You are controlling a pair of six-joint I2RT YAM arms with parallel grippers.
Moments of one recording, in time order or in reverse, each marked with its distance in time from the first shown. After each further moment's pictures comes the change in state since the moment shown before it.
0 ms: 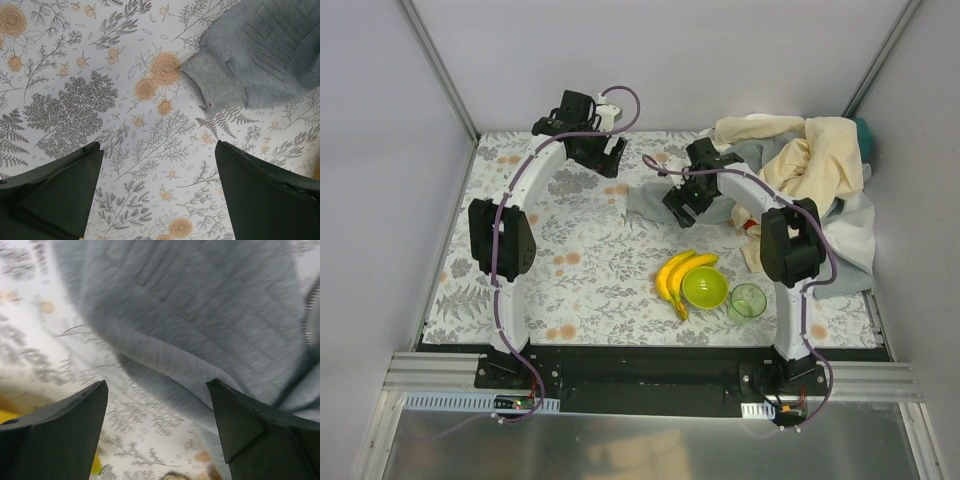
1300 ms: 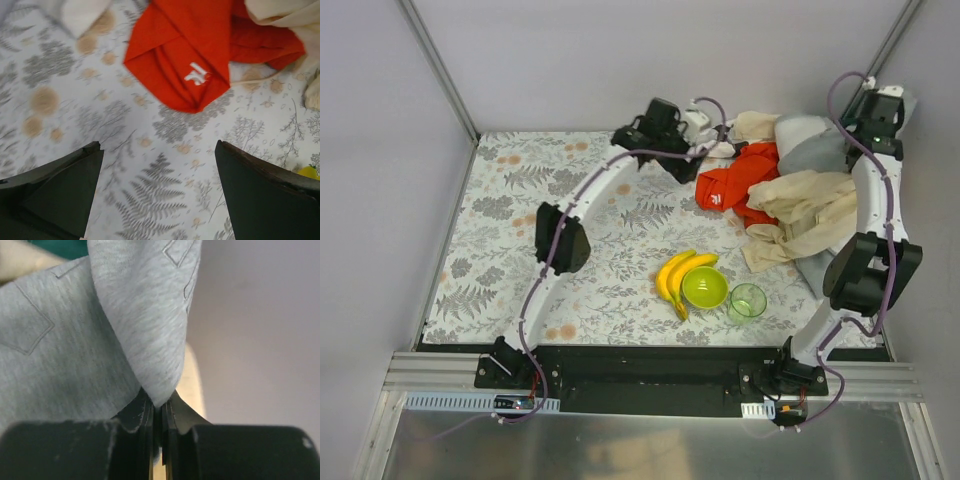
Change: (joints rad) left arm -0.275 0.343 0.520 0.024 0.063 0.005; right arm -0.666 -0.319 0.079 0.292 0.749 0.293
